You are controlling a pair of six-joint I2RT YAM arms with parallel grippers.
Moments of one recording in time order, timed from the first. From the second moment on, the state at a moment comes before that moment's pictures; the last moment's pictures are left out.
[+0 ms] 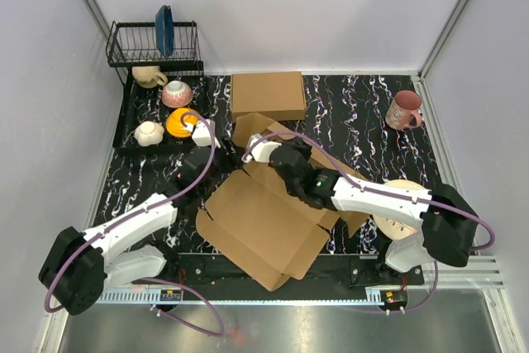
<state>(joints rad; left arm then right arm) -0.65 1.07 0.55 0.20 -0.31 -0.56 1.02 1.45 0.99 -0.01 0.83 -0.75</state>
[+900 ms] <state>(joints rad) -0.70 0.89 0.29 0.46 -0.45 -0.64 1.19 1.47 0.85 0.12 1.00 -0.80</state>
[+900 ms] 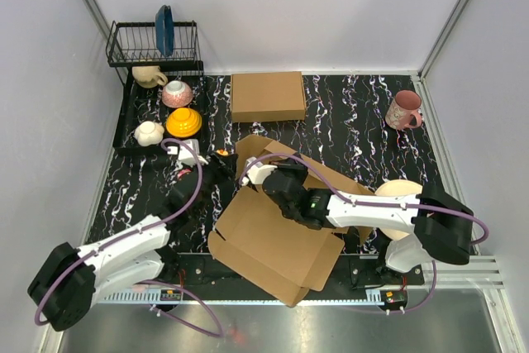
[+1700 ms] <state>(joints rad) -0.73 1.21 0.28 0.86 -0.35 -0.51 1.21 1.43 0.83 0.06 1.01 -0.74</state>
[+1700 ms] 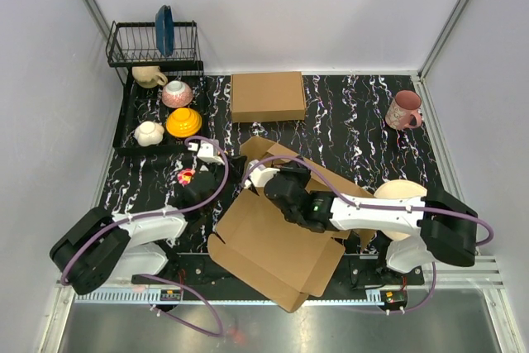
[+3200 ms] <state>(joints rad) -0.98 1.10 0.19 0.89 -0.38 -0.66 1.31 1.49 0.63 0.65 1.32 -1.19</state>
